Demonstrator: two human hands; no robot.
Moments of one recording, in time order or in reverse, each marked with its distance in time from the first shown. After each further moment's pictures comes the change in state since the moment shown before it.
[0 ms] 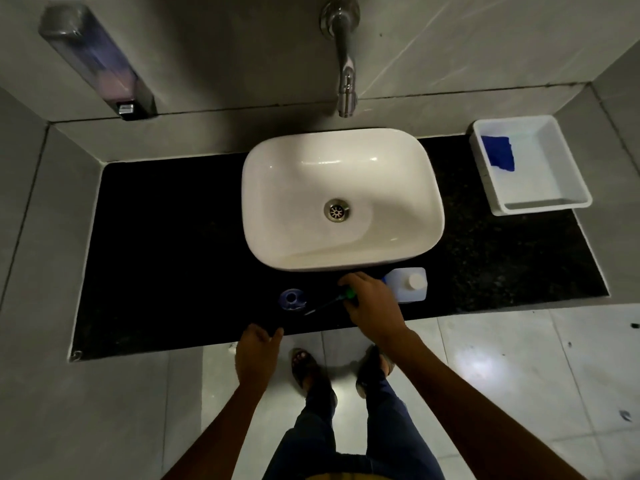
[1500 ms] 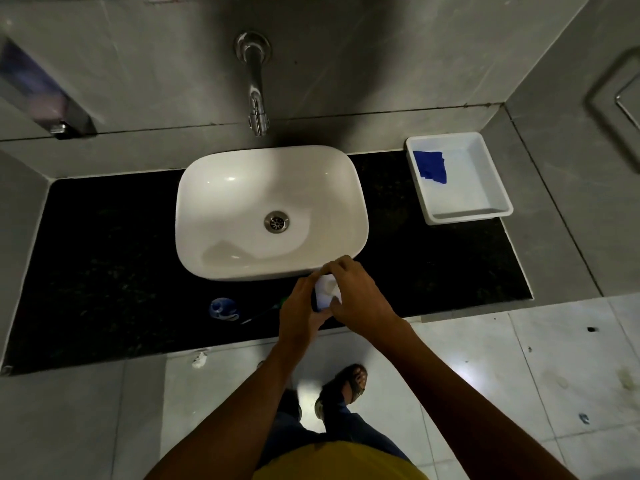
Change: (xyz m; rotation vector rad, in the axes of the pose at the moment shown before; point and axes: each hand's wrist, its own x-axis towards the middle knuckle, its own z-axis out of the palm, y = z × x) left_hand -0.056 0.188 0.137 -0.092 -0.112 0.538; right_hand -0.025 0.078 -0.110 -0.016 -0.005 -0.092
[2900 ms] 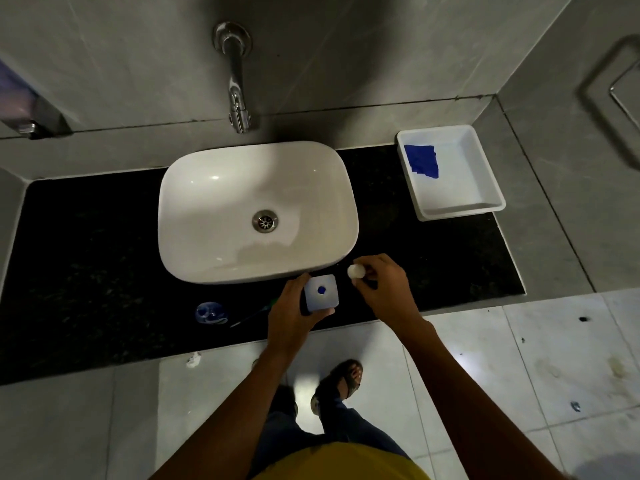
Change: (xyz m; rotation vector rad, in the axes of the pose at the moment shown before) left_hand 0.009 -0.015 0.008 -0.018 -0.031 -0.020; right_hand -0.005 0.084 -0.001 0.261 0.253 0.166
